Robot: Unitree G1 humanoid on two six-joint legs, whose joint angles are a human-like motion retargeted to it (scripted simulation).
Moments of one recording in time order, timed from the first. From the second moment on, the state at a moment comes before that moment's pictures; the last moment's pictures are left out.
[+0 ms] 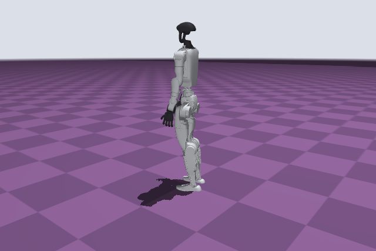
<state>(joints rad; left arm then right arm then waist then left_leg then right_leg) -0.01 0.17 -0.03 1.40 -0.17 -0.10 -0.19 -0.11 -0.01 0.23 1.38 0.11 -0.05 0.11 -0.07 -0.11 -0.16 -0.03 -0.08 0.17 -0.02 -0.26 0.10 -0.12 -0.03 -0.13 0.16 -0.37 -0.04</state>
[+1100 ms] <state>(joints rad) -0.06 0.13 -0.11 1.48 -0.07 -0.03 -0.16 -0.16 -0.05 0.30 1.38 -0.04 -0.08 0.11 -0.01 -0.09 -0.13 -0.27 -0.08 0.30 0.40 -0.44 0.16 -0.35 -0.20 -0.32 0.74 -0.62 -0.14</state>
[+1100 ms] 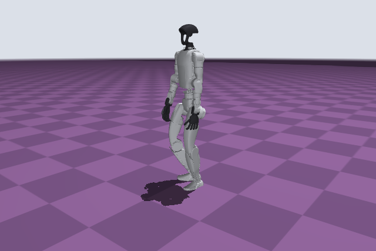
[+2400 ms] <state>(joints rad) -0.13 0.16 -0.20 1.47 -0.01 -0.07 -0.05 -0.18 -0.05 0.20 1.39 0.16 -0.09 -0.04 -0.04 -0.06 -0.08 -0.15 -0.14 0.33 0.05 -0.40 0.13 -0.24 -0.13 -0.28 0.56 -0.67 -0.05</state>
